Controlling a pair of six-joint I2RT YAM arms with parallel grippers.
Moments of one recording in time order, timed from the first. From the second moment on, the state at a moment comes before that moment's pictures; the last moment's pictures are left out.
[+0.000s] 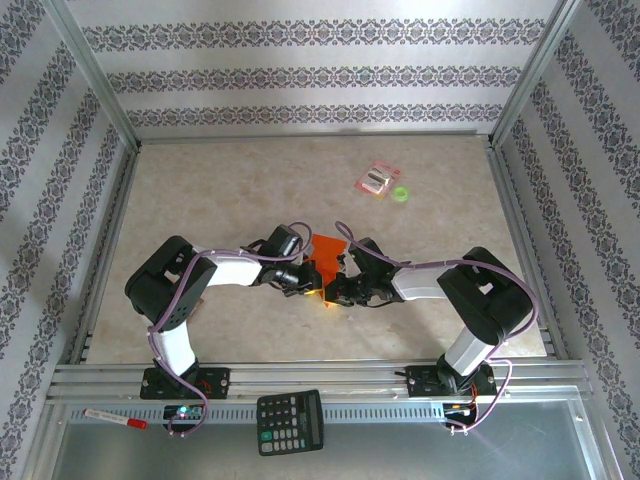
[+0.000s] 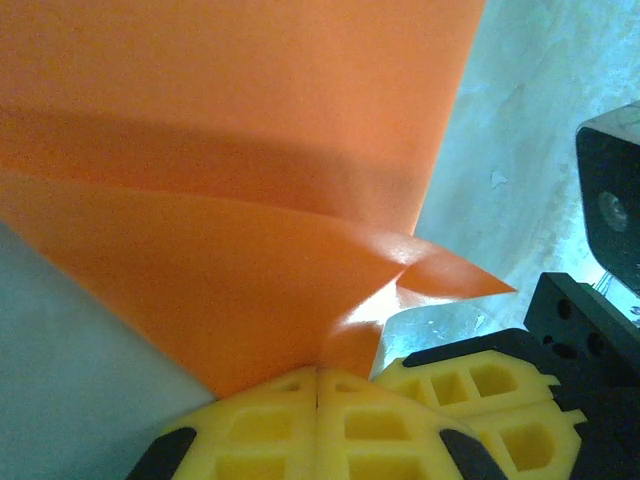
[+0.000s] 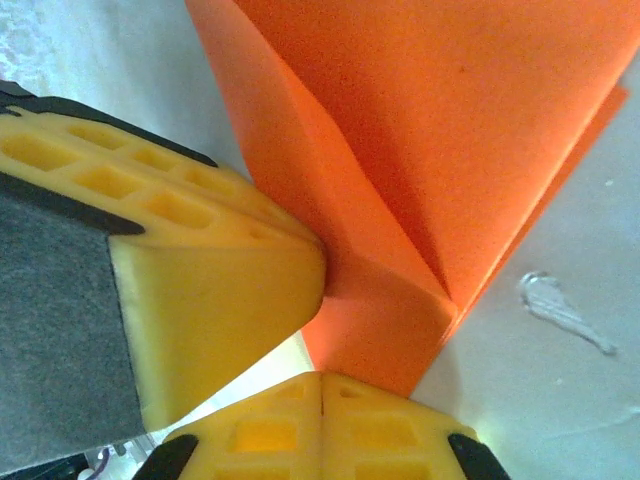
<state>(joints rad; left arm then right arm) -0.61 1.81 0.82 0.00 0.58 -0.86 0.66 1.67 0.59 0.09 -0.59 0.83</state>
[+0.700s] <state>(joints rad) -0.45 1.88 0.93 -0.09 0.63 -0.76 0.66 1.66 0.60 0.06 -0.58 0.83</state>
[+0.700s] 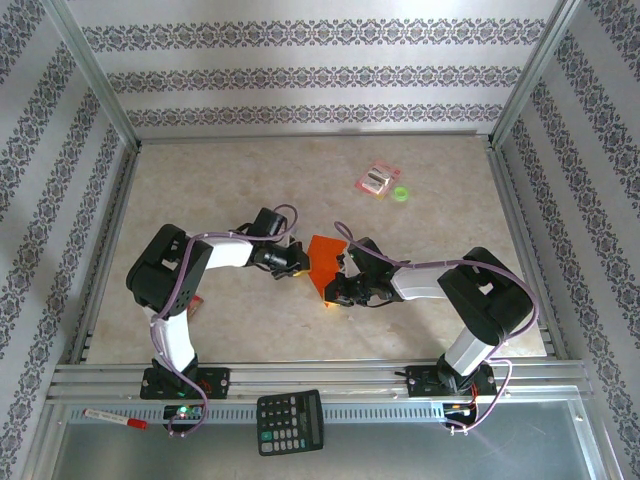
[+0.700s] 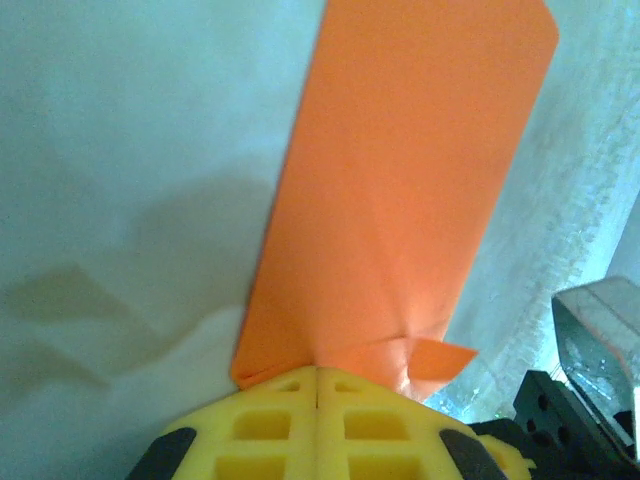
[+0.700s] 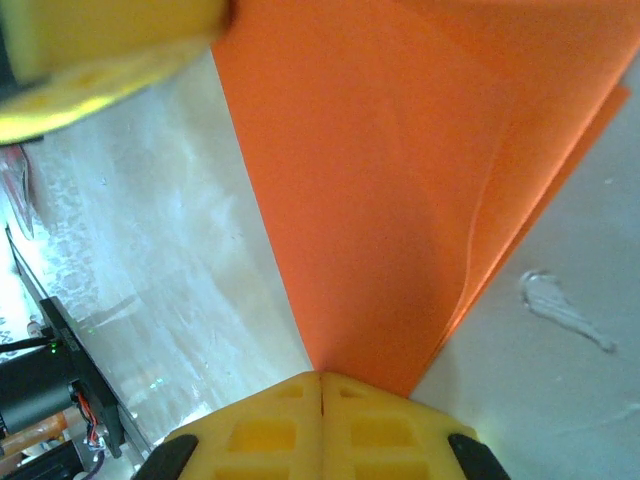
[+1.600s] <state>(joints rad) -0.38 1.47 0.67 -0.07 0.58 -0.75 0.64 1.33 0.54 -0.19 -0.56 0.62</state>
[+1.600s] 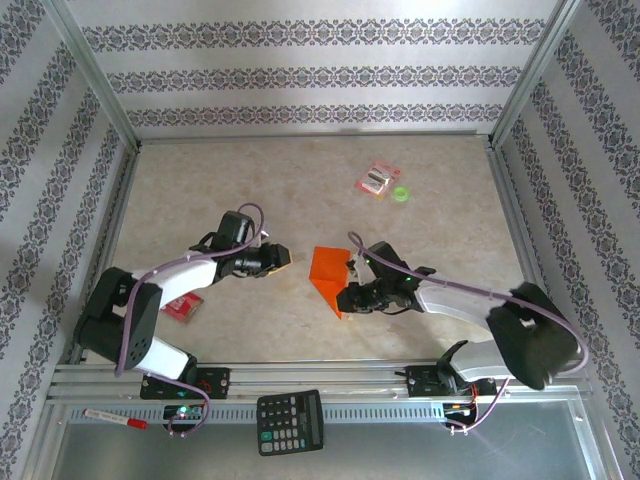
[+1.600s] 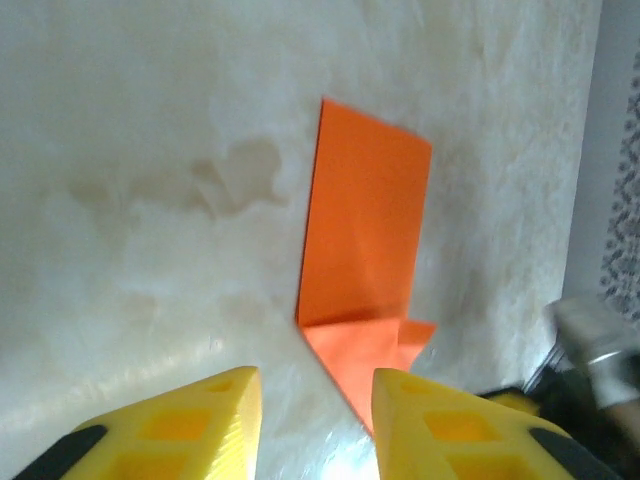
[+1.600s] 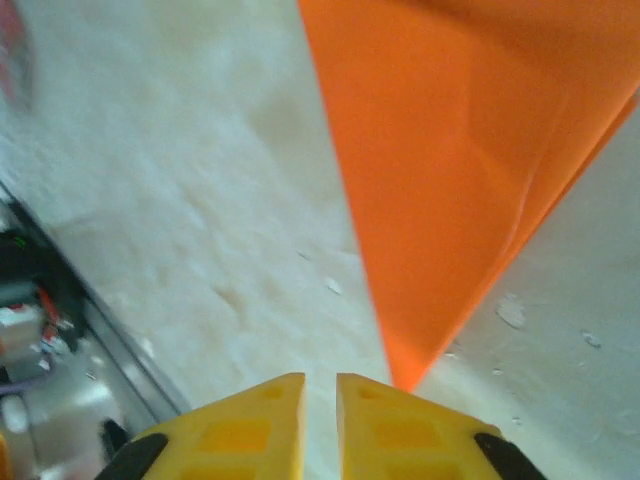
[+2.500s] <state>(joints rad) -0.51 1.71 0.80 -0.08 0.64 -0.70 0.65 1.54 0.68 -0.20 -0.26 0.66</state>
